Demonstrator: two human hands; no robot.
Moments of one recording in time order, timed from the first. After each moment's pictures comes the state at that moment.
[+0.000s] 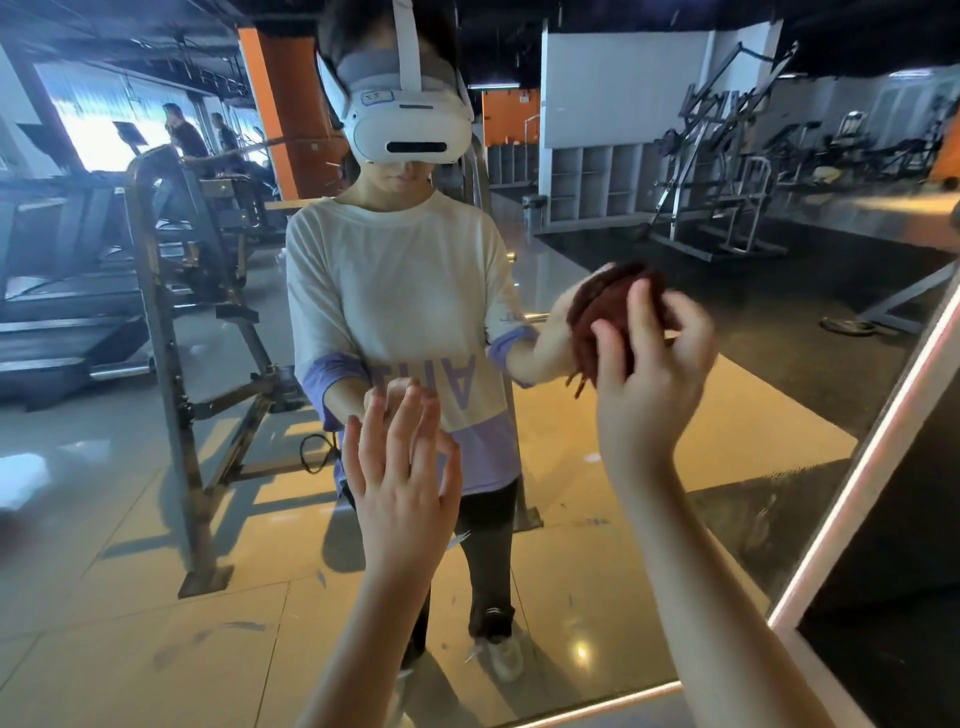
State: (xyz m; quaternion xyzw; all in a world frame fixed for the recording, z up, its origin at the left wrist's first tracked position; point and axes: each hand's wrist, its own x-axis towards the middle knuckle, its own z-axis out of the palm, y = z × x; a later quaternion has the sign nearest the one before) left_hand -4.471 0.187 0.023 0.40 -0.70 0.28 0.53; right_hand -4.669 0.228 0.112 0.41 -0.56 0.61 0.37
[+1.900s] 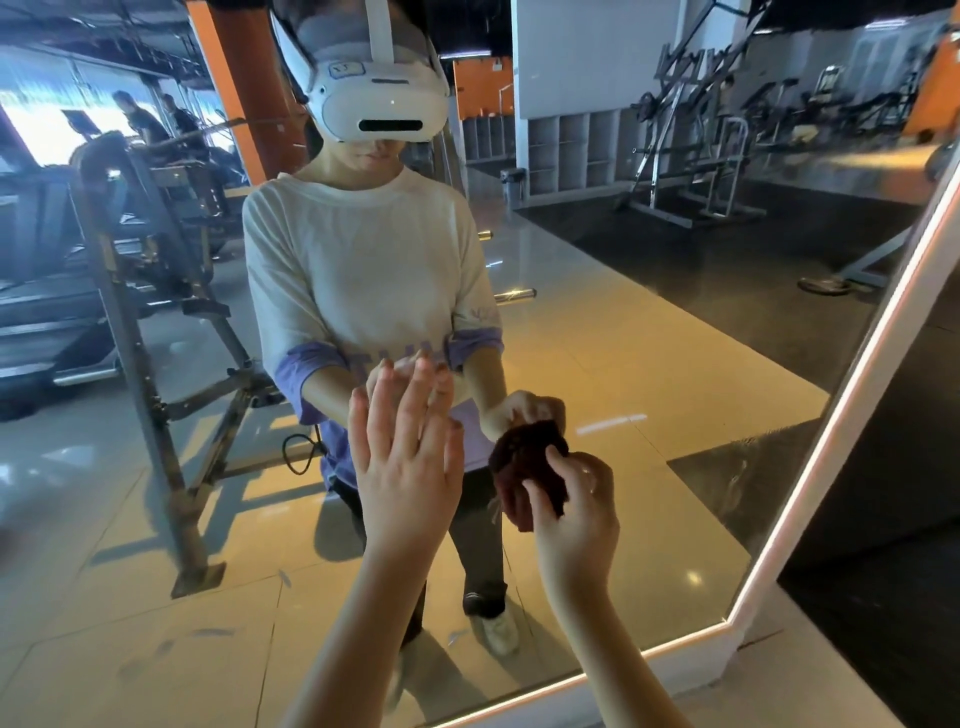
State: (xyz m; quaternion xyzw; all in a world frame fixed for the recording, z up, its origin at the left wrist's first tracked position) left_hand -4.508 0.189 0.029 0.37 -0.73 0.29 0.50; right_hand -4.640 0.261 -0.036 0.44 -0.63 0.63 0.12
